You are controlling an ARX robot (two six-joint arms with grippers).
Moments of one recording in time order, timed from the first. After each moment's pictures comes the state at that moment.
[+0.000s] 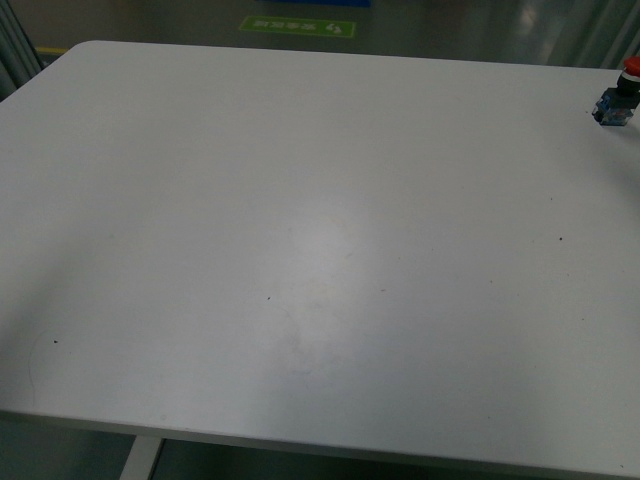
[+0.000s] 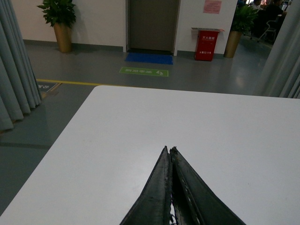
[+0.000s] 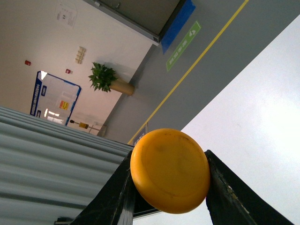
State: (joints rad) left arm 0.00 0.40 0.02 0.40 0.00 -0.01; right arm -0.08 1.43 0.81 0.50 -0.24 1.03
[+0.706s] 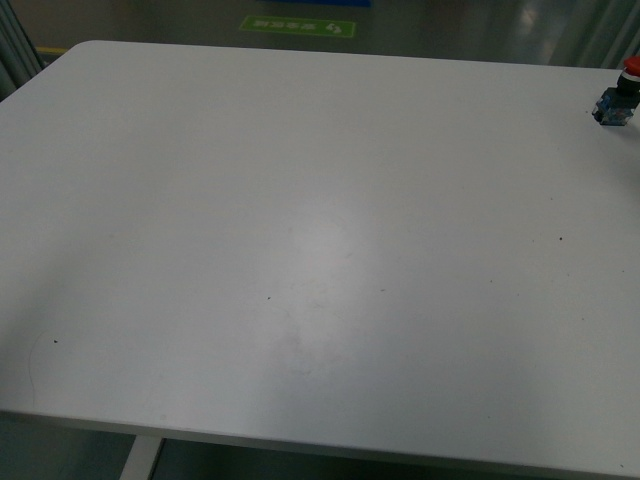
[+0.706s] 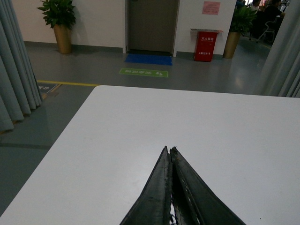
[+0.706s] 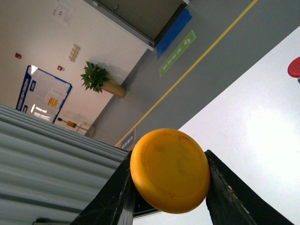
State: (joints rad) left arm 0.00 0.11 0.02 0.09 0.00 -0.01; right arm -0.11 1.42 0.81 0.49 -0.24 0.92
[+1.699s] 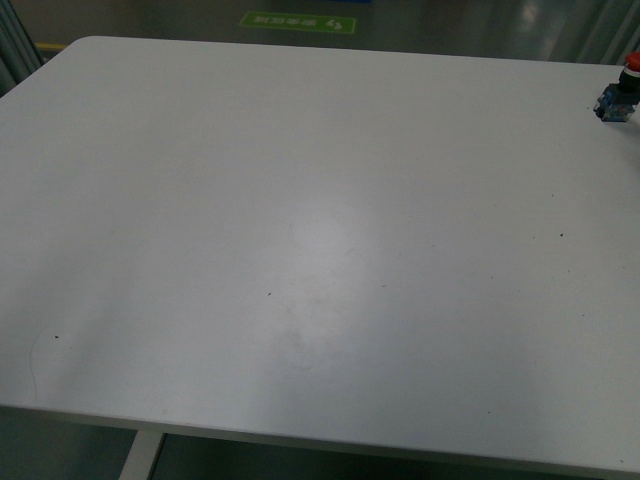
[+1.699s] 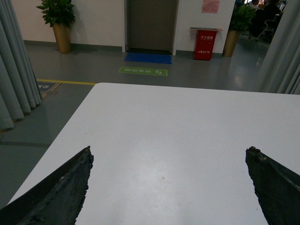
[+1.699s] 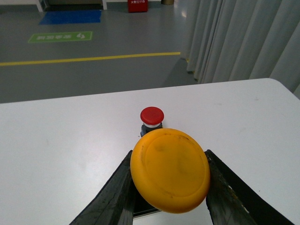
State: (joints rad) left arm 0.00 0.00 0.02 0.00 0.00 -0.01; right arm -0.12 1.73 0.84 0.67 0.13 0.02
